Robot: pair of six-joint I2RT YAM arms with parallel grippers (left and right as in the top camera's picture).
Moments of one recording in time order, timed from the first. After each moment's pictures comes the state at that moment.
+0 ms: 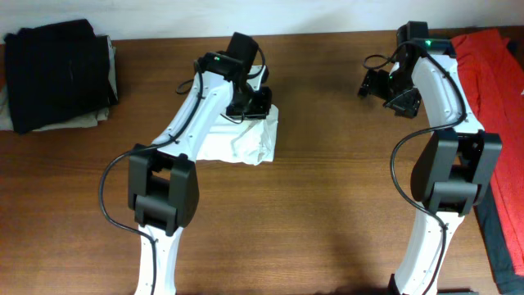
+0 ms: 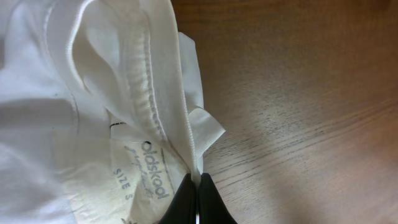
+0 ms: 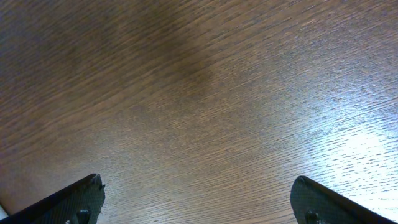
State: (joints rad) left arm -0.39 2.28 2.07 -1.09 0.32 -0.26; right arm -0.10 2.26 2.01 -1.15 -0.09 0.37
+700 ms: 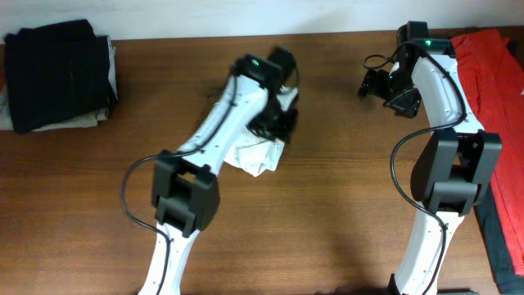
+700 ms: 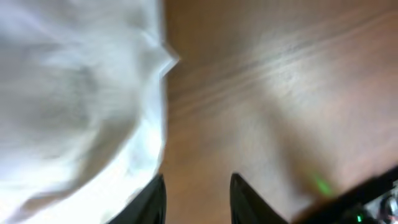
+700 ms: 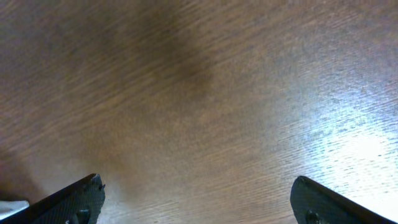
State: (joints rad) left arm -0.53 2.35 2.29 -1.46 0.30 -0.20; right arm -0.10 2.26 2.01 -1.15 -0.09 0.37
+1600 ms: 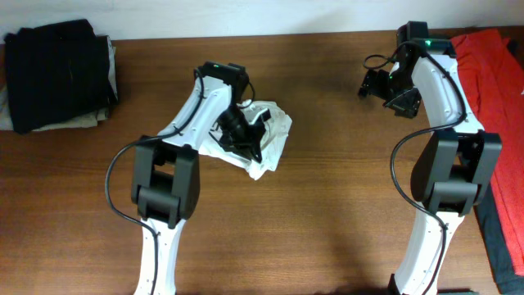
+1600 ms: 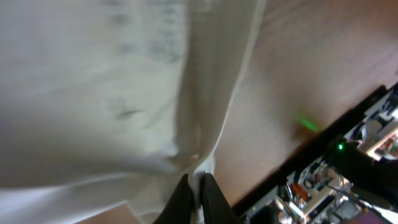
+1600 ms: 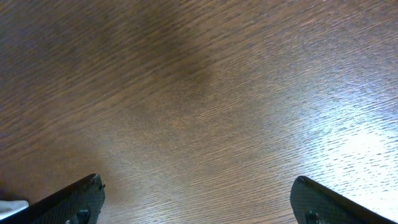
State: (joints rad) left arm -0.37 2.35 2.01 -1.48 0.54 0.07; right arm -0.10 2.26 2.01 -1.15 -0.09 0.37
